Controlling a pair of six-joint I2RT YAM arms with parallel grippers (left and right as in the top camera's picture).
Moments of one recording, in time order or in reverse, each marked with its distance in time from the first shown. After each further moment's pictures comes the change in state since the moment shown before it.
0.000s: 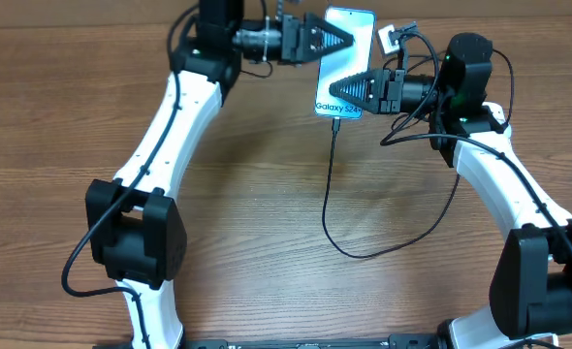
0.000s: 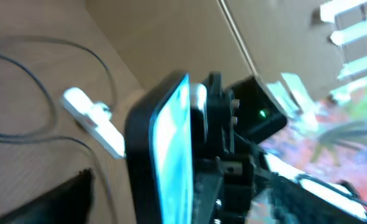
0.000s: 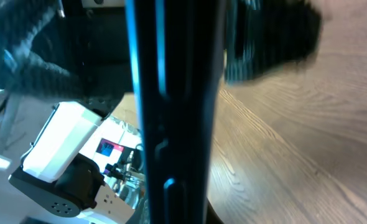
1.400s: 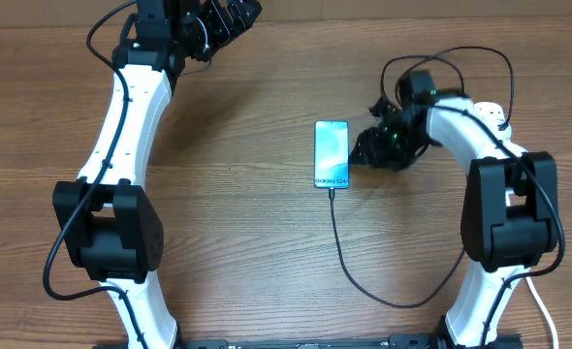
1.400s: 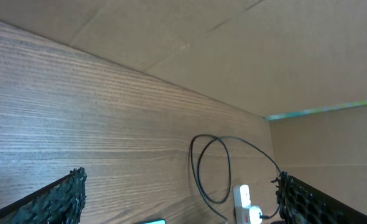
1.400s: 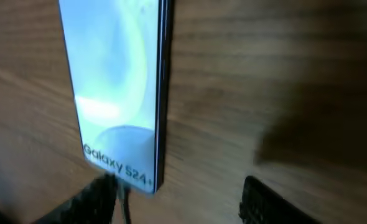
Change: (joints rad) left arm 0.190 0.000 0.000 -0.288 -0.687 0.041; right arm 0.019 0.354 0.298 -1.273 0.889 -0.796
